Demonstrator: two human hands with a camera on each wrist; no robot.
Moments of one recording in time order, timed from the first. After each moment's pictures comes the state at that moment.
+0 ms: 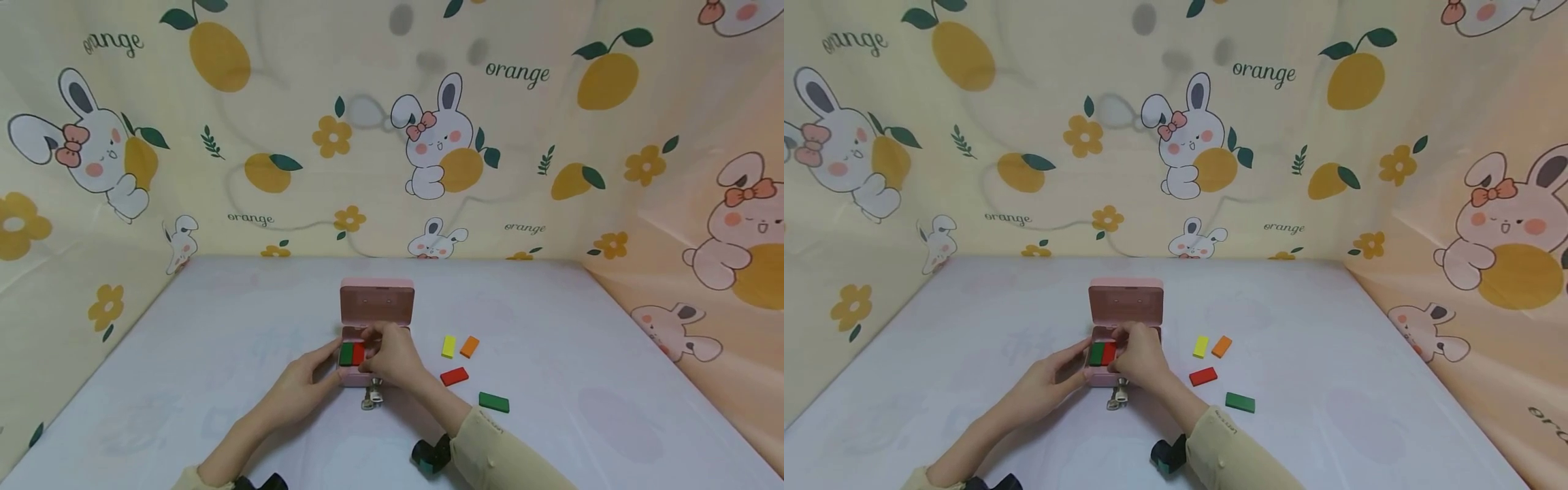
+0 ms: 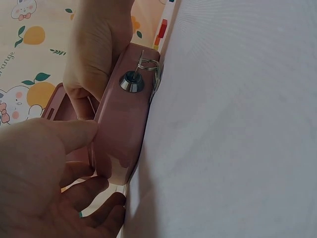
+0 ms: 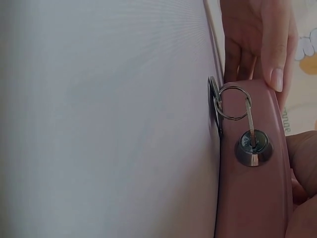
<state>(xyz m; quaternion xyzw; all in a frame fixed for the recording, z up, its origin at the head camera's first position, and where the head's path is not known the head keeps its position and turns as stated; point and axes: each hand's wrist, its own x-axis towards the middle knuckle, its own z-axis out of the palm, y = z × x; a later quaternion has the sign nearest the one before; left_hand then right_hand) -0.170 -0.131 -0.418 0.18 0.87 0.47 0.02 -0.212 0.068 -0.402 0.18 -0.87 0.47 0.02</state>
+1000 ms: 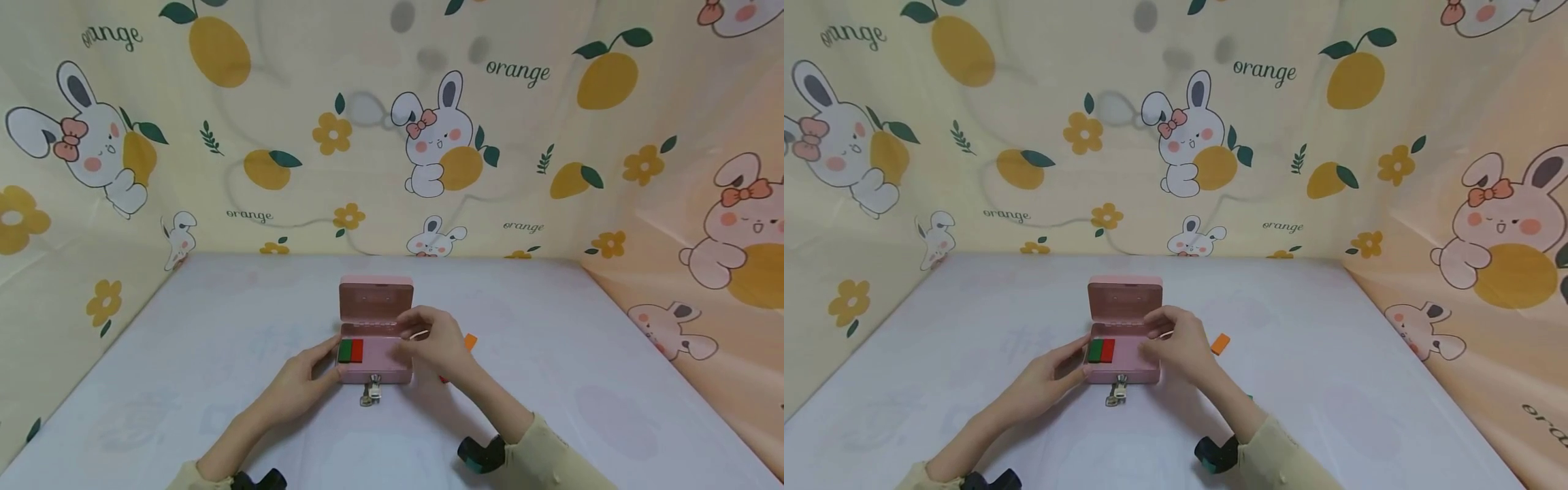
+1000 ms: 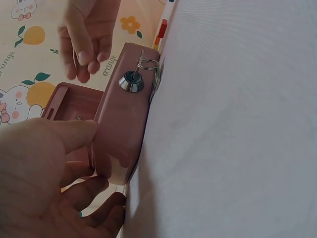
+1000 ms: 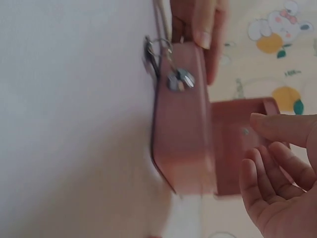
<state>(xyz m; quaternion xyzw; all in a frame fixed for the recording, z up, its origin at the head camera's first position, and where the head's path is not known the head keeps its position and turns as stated) -0.170 -0.131 -0.418 0.18 0.87 0.46 0.01 -0.195 0.128 -0.367 0.14 -0.84 0.52 0.04</state>
